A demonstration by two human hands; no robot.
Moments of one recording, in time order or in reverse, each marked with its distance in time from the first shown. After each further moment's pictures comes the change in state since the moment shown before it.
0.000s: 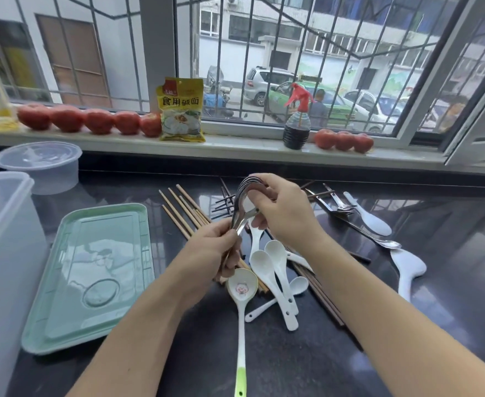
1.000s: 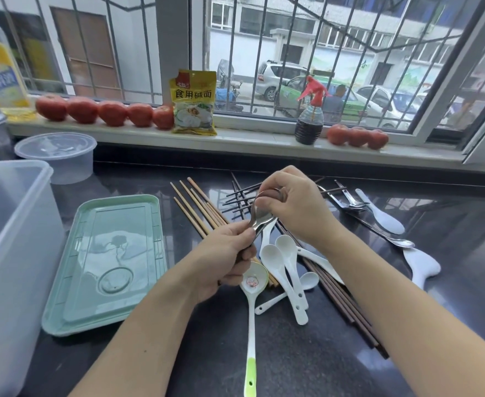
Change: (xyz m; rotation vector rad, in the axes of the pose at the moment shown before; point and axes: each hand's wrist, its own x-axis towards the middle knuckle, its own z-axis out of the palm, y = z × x) left_hand -0.006 0.000 -0.001 0.009 -0.134 -0.136; right_hand 0.004 0.009 -0.005 -0.080 -0.095 -0.184
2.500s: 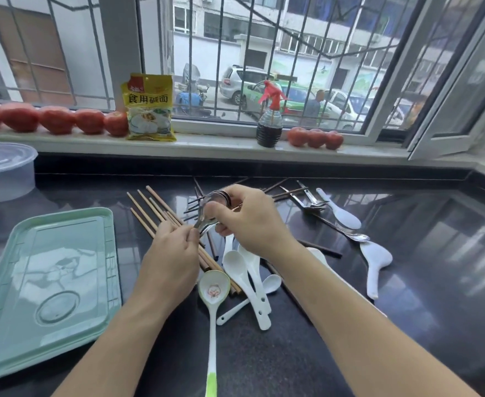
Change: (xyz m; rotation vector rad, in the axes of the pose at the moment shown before) left_hand 0.007 -0.010 0.005 0.862 0.577 0.366; right_hand -0.014 -0.016 0.005 0.159 -0.034 0.240
